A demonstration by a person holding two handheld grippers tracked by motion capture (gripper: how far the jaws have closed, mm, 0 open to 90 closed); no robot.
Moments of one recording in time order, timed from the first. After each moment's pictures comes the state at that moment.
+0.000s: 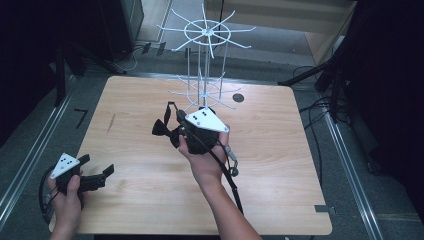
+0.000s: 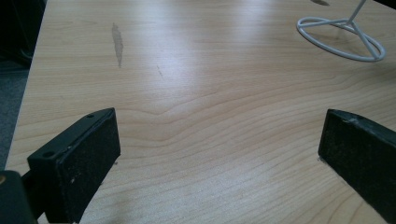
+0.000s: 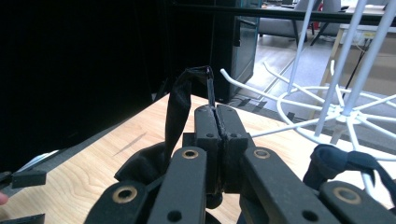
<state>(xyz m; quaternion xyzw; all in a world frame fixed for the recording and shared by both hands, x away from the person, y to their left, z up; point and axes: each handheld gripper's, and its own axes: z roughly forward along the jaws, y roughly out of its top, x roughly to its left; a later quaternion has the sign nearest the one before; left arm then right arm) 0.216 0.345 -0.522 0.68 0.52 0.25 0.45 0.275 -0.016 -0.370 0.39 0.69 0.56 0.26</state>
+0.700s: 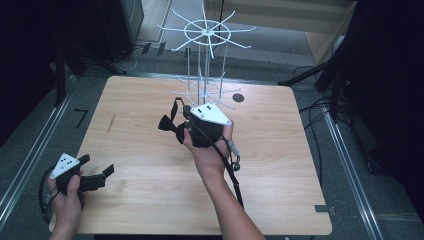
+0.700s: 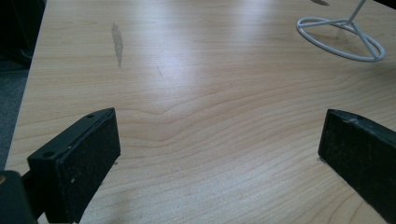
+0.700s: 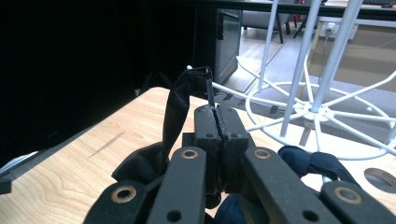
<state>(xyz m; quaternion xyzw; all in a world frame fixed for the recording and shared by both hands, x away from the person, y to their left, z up) 0.216 0.345 -0.522 0.68 0.52 0.25 0.45 0.292 -0.022 -0.372 0.41 0.68 0.54 0.27</state>
